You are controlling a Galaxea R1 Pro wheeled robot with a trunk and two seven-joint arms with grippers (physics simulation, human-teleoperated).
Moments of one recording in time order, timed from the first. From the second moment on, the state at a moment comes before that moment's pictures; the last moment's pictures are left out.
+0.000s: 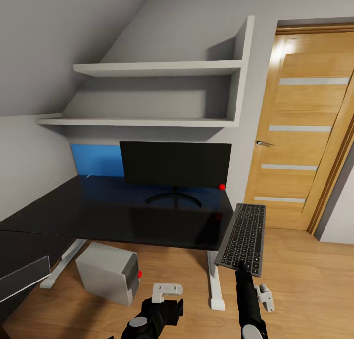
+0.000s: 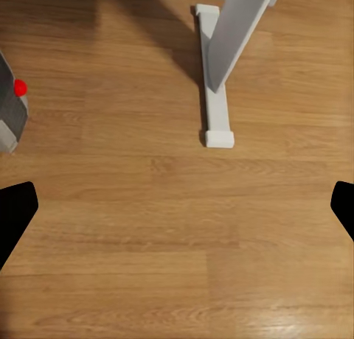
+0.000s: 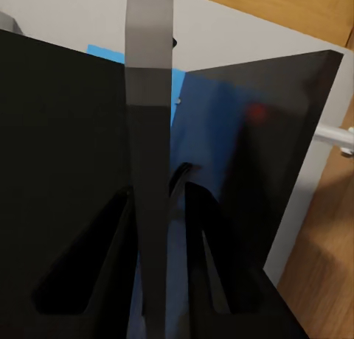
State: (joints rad) left arm -0.37 0.18 -1.11 -1.48 1.11 0.28 0.92; right arm -0.06 0.17 -0.02 -1.20 -1.20 -0.37 0.14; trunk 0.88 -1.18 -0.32
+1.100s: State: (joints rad) left arm -0.37 0.17 -1.11 -1.48 1.11 0.28 0.92; right arm -0.06 0.17 -0.02 -1.20 -1.30 -0.37 0.14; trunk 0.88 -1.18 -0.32
